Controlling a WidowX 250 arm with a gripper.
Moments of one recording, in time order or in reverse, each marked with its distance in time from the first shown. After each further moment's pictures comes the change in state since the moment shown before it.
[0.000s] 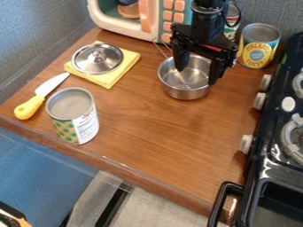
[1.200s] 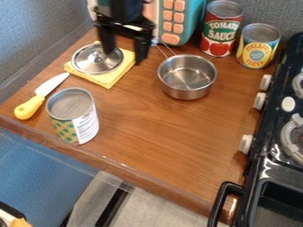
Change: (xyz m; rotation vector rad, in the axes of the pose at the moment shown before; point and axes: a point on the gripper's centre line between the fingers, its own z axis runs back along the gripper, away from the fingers) arm -0.056 0.119 0.022 0.064 0.039 0.132
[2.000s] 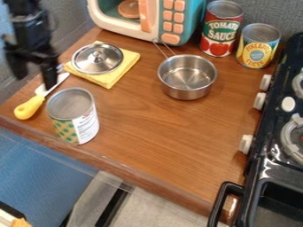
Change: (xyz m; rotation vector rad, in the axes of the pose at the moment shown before) arm -0.093 0.116 -0.038 0.052 0.131 0.123
